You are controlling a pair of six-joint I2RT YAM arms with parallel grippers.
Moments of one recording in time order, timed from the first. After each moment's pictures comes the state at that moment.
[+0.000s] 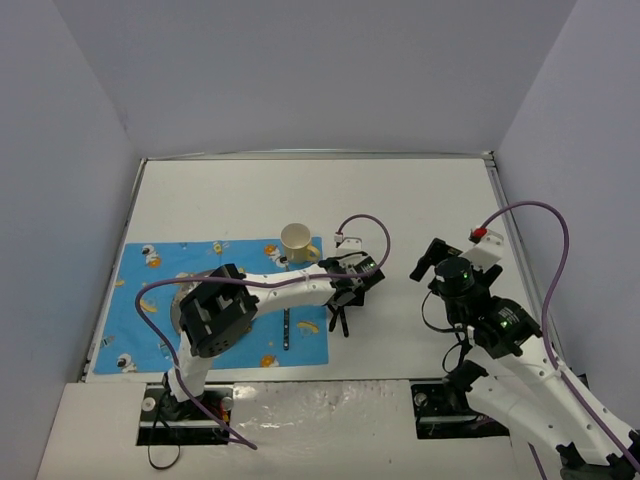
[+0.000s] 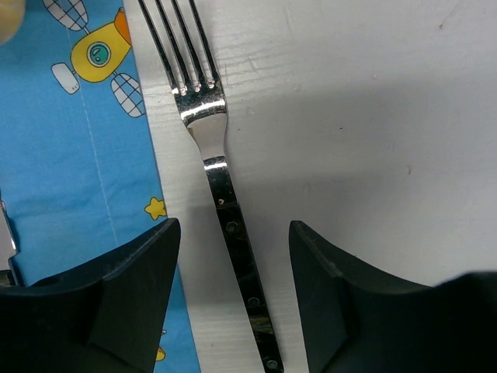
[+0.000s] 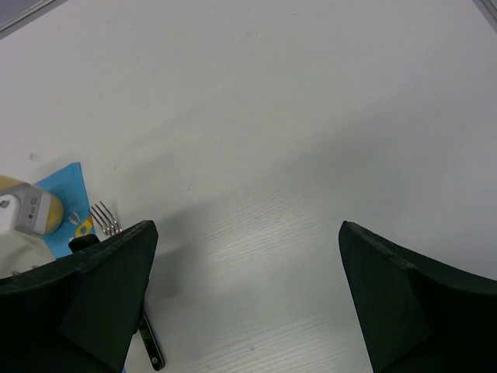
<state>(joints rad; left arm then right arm) -1.07 1.98 1.44 -0.63 -0.47 -0.89 0.62 0.68 0.76 -0.73 0.69 0.76</state>
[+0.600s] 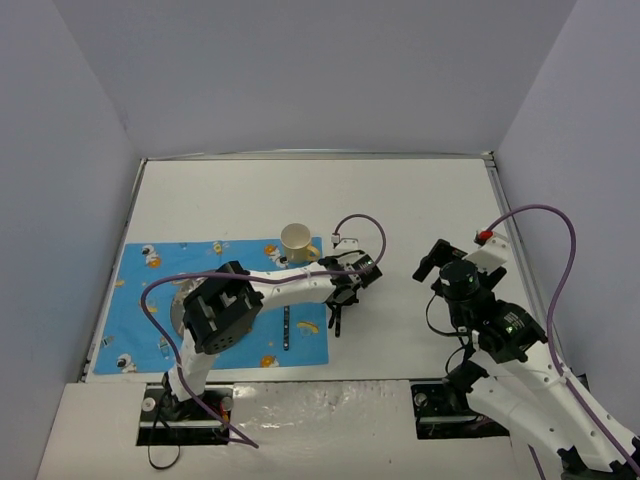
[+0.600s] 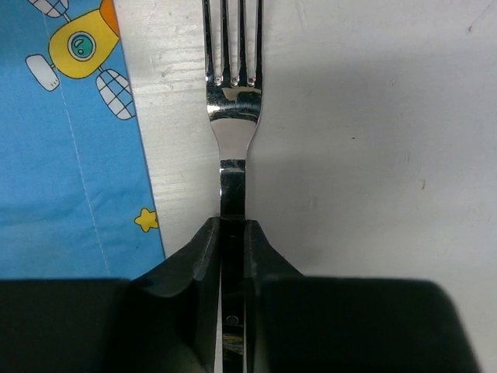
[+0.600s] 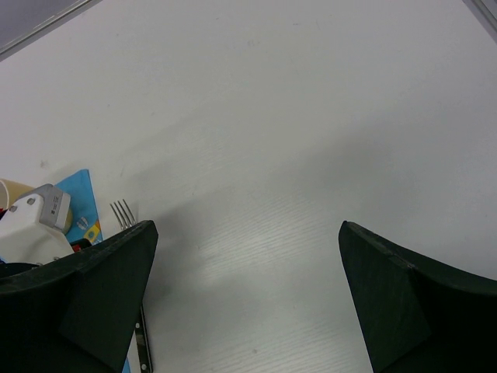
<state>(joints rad) -1.05 2.01 1.43 -0.61 -0.42 -0.91 0.62 0.65 0.76 -0.73 0.70 0.76</state>
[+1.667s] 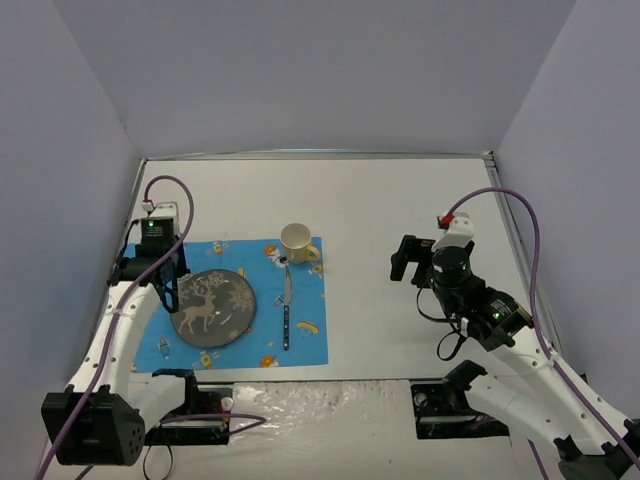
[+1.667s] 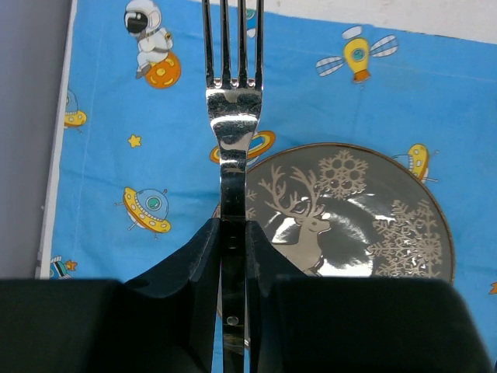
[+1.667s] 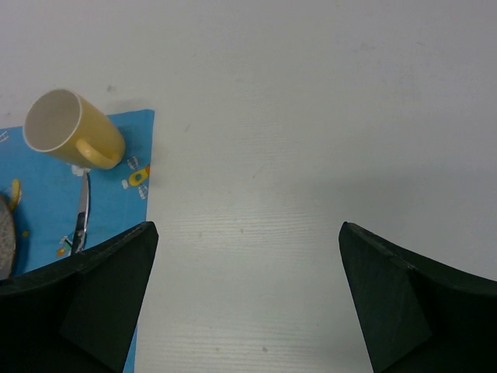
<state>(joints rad) -0.08 1.05 0.91 -0.69 -0.27 -0.14 0.62 0.74 0.78 -0.54 0.43 0.47</state>
